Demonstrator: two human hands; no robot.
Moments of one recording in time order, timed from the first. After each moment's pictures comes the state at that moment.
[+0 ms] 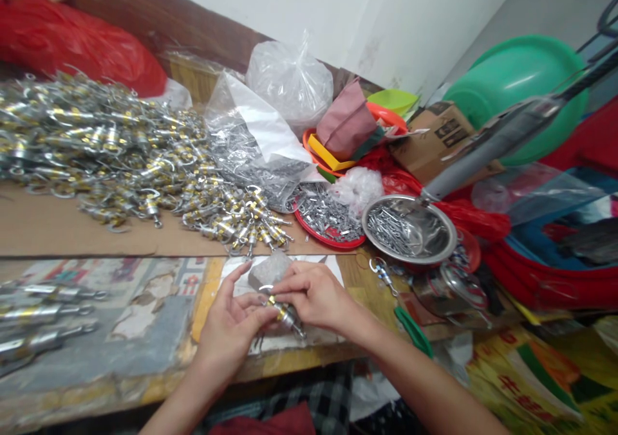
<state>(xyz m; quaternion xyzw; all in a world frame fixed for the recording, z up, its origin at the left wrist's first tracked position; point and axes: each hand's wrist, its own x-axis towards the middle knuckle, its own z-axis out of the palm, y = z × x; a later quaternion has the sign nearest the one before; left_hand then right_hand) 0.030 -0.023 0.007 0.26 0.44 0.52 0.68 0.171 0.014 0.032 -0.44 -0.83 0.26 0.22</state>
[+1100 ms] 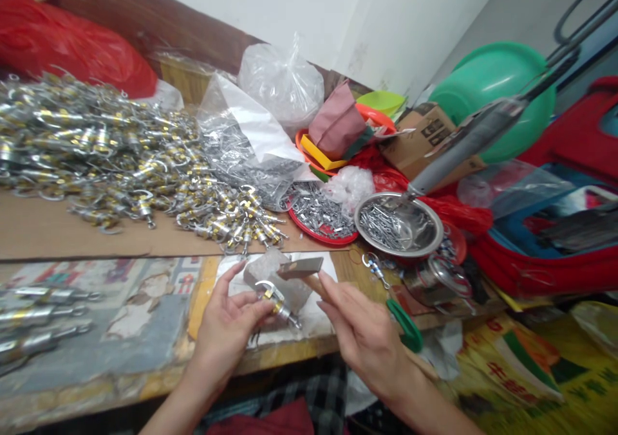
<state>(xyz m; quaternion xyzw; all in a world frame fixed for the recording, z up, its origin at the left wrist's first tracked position) 0.034 -0.028 0.011 0.26 0.46 0.52 0.67 0.207 -0.061 0.049 -0.52 -0.82 0.09 0.23</state>
